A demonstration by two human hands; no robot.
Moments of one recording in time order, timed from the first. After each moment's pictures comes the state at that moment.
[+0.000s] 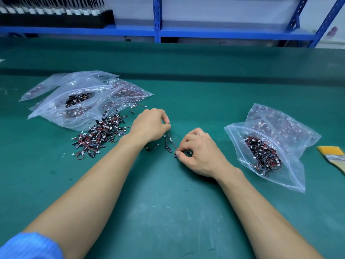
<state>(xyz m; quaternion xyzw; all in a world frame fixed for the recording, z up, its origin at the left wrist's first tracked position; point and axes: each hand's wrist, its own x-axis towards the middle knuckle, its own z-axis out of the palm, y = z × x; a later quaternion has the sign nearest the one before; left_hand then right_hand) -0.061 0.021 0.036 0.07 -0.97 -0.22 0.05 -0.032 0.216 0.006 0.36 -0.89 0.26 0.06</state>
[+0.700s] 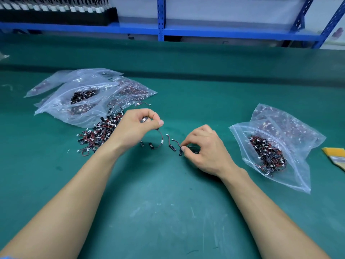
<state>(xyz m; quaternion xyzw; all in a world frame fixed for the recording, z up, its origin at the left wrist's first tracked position) 0.001 -0.012 0.054 0.02 -0.82 -0.56 0.09 -0.029 0.218 0.006 0.34 -0.88 0.32 0.12</state>
